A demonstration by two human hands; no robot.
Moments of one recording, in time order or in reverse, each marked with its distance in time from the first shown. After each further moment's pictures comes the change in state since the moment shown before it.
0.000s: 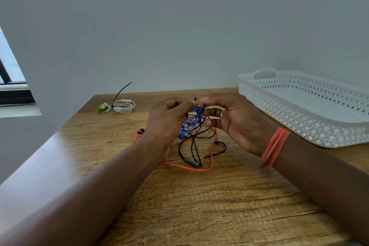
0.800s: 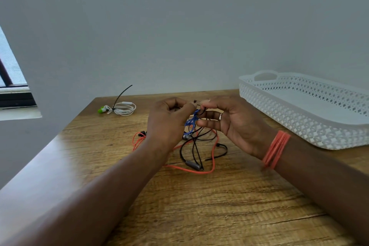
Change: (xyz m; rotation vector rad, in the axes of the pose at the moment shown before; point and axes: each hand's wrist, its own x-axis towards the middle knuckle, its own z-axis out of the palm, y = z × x) left_hand -0.001 0.000 -0.002 0.170 0.095 0.194; right_hand 0.000 0.001 0.001 0.113 -0.074 -0.034
